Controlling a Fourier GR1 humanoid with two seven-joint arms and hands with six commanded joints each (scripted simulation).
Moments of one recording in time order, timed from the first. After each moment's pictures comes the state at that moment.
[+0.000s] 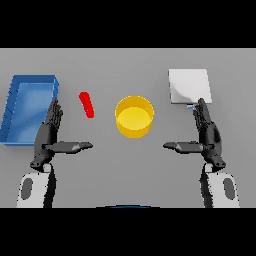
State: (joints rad) left arm 0.00 0.00 0.00 -1.57 0.00 0.00 0.00; right arm 0.00 0.00 0.00 -1.57 0.00 0.00 0.00
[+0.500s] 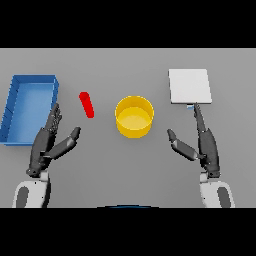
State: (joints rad) left arm 0.09 0.06 -0.07 -1.69 -0.09 -0.02 0.02; right arm 0.09 -0.04 0.13 -1.66 0.30 -0.11 -0.09
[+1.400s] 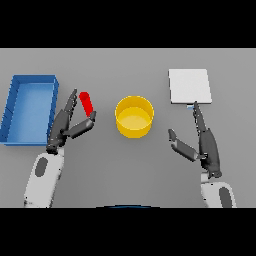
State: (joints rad) left arm -0.21 0.04 -0.05 -1.30 -0.19 0.03 -0.04; right arm 0.09 -0.04 0.13 -1.69 0.26 -0.07 -0.09
